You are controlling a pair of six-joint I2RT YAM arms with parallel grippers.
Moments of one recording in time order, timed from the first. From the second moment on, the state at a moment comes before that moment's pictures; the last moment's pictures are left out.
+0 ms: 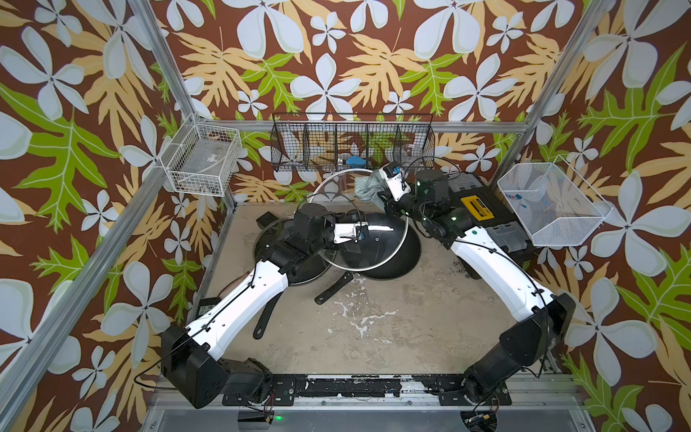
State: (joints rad) left arm -0.58 1.37 1.30 -0.27 -0.07 1.19; right arm 0.52 1.67 1.75 -0.40 -0.13 -0.21
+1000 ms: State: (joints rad) left arm -0.60 1.35 1.27 -0.29 -0.14 0.98; right arm 0.59 1.30 1.22 -0.37 -0.06 -0.13
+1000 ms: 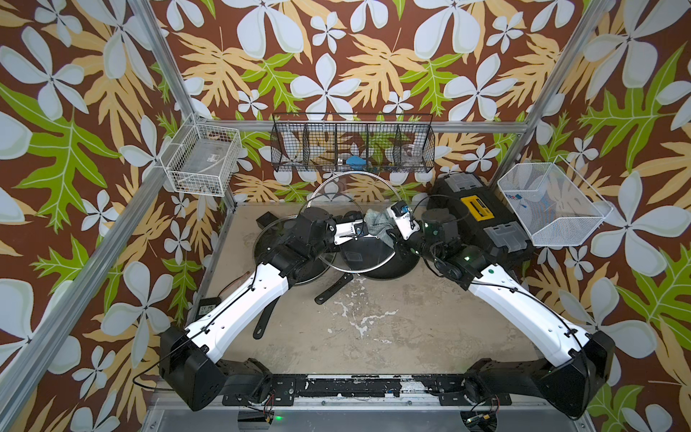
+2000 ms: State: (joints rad) left arm -0.60 1.43 1.33 -0.43 -0.09 0.66; right arm 0.36 0.98 0.81 -0.38 0.12 0.18
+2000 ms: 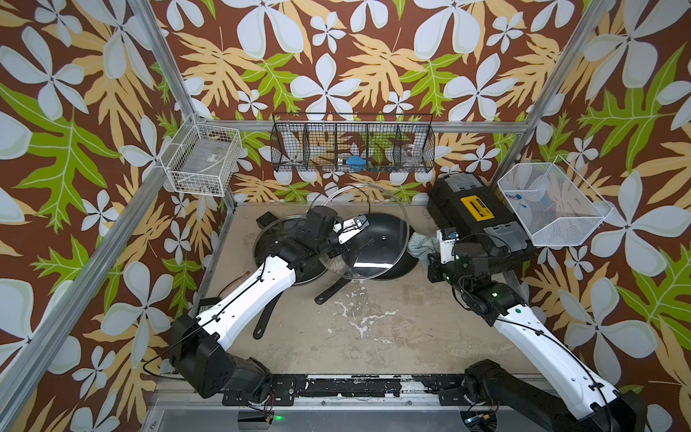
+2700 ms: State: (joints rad) left arm -0.60 1.54 1.41 -0.49 -0.04 0.62; right arm 0.22 1.09 0.61 -0.37 0.11 0.44
